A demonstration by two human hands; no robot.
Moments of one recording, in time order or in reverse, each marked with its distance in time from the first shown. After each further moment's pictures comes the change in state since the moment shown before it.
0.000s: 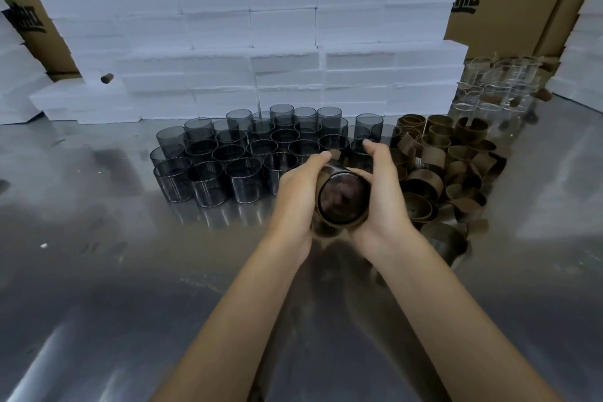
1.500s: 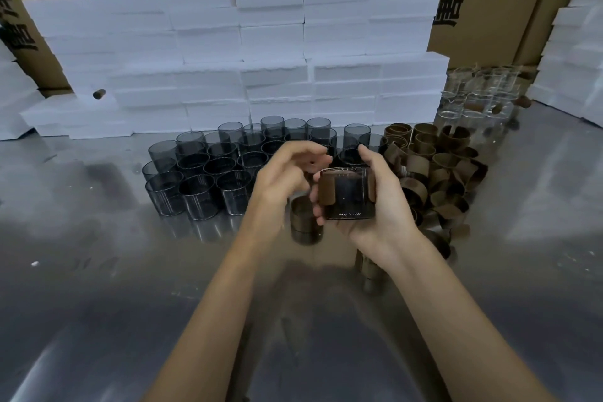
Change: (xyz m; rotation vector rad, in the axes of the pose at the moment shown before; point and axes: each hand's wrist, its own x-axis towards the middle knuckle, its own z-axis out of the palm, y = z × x) left_hand 0.006 0.013 -0.023 0.158 -0.341 0.454; right_hand 0.006 -0.012 -0.022 0.089 -0.342 0.025
